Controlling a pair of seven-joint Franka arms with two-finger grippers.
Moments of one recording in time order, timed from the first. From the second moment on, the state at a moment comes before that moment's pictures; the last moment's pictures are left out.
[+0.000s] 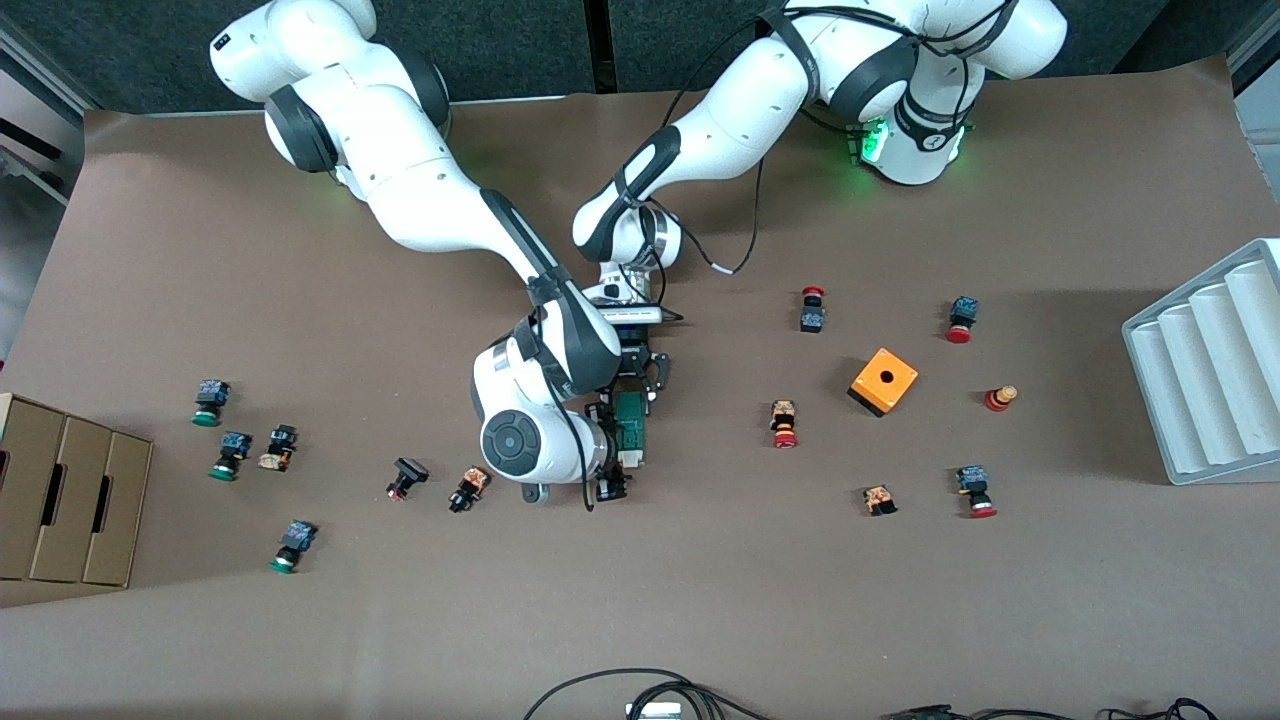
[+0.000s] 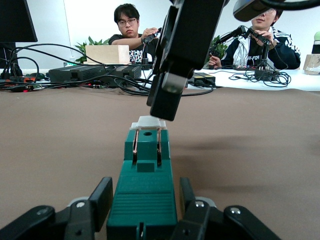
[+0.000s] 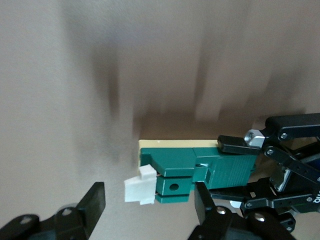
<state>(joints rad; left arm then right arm) -0.97 1.02 -0.15 -1.59 1.95 1.91 -2.59 0.68 1.01 -0.20 -1.07 0.56 2.01 1.81</state>
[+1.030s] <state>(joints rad) -0.97 1.02 -0.15 -1.59 1.95 1.91 -2.59 0.70 1.02 -0.21 -1.05 0.56 2.03 1.82</state>
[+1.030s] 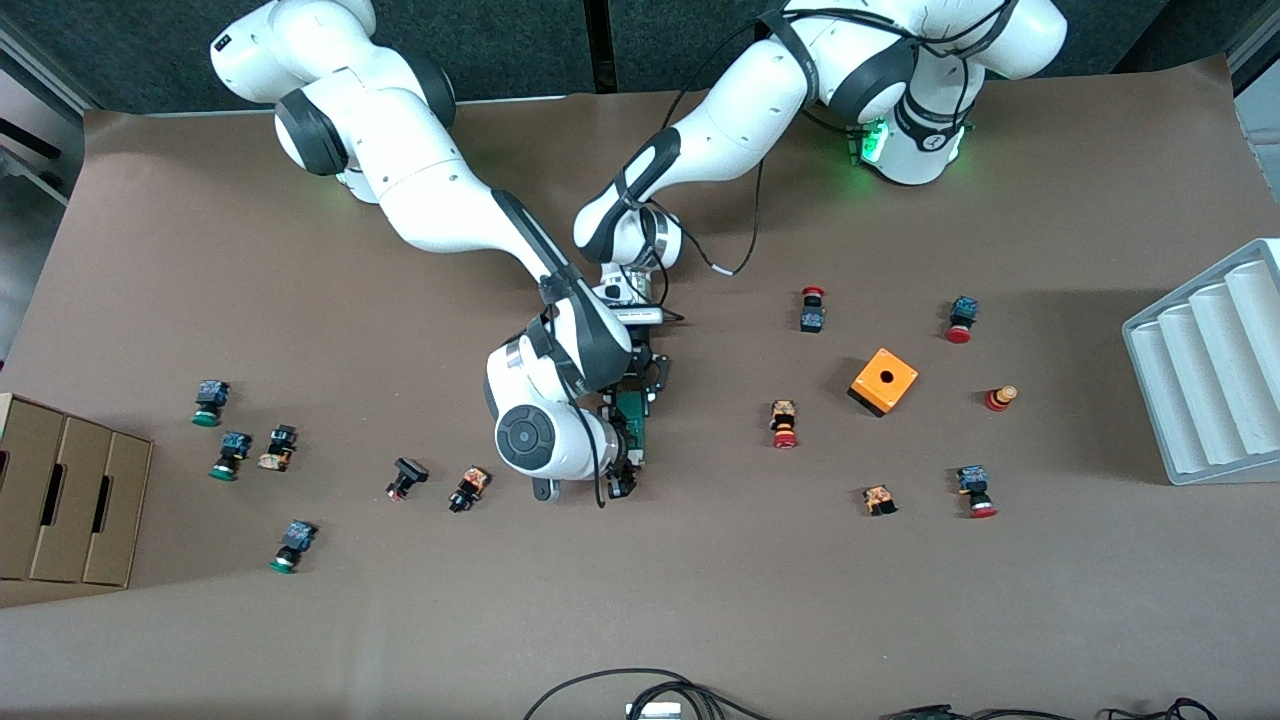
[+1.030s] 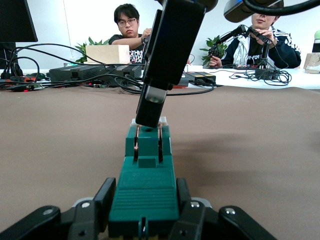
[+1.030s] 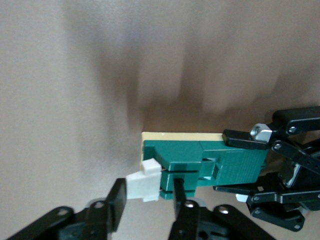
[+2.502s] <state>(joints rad) -0.97 1.02 -0.15 -1.59 1.95 1.91 -2.59 0.70 0.99 -0.21 -1.07 0.56 2.03 1.82</state>
